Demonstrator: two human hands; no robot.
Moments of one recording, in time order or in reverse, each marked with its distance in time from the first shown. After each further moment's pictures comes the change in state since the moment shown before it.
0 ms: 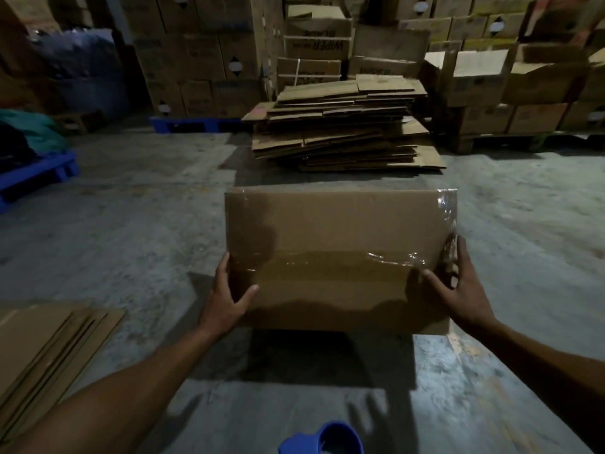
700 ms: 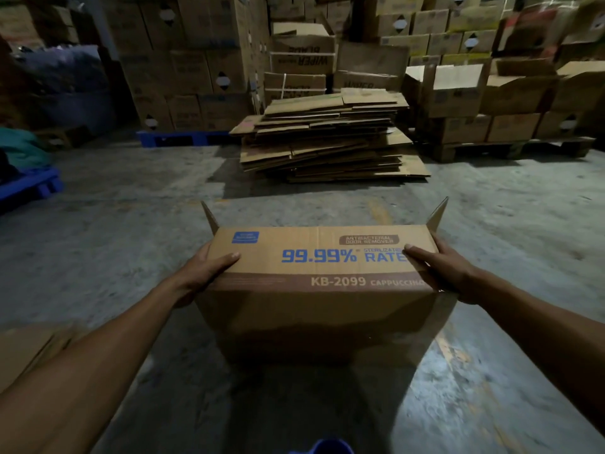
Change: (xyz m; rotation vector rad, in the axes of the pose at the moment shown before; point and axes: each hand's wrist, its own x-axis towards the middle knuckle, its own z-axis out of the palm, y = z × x) left_hand 0.074 0.053 -0.047 -0.267 -0.232 -0.257; right_hand 0.062 -0.034 -0.023 0.310 -0.332 0.376
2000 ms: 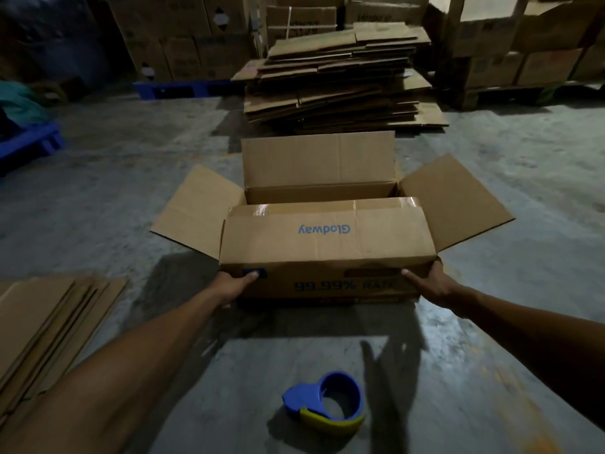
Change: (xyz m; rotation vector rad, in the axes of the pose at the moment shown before) left_hand -0.035 -0.113 0.050 0.206 0.100 -0.447; right_hand -0.021 0.126 0.044 -0.270 0.022 0.096
